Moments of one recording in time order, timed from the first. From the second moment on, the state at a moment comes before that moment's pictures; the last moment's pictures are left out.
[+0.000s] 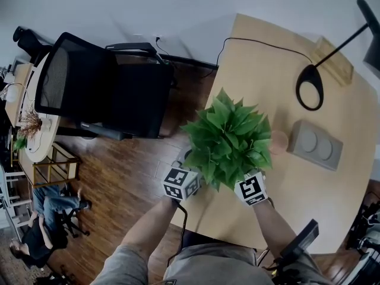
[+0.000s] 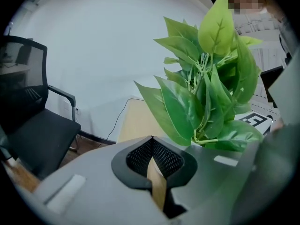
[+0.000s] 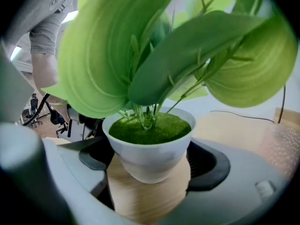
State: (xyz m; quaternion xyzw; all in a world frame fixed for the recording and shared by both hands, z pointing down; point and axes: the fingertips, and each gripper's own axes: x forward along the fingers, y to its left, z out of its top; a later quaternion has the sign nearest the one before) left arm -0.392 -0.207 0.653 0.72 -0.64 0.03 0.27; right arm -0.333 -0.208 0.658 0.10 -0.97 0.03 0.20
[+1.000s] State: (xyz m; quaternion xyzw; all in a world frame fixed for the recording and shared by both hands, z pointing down) left arm -0.354 -0.183 0.520 0.75 -0.64 -0.02 0.19; right arm -0.297 -0.186 0.535 0.09 -0.99 -0.01 0.11
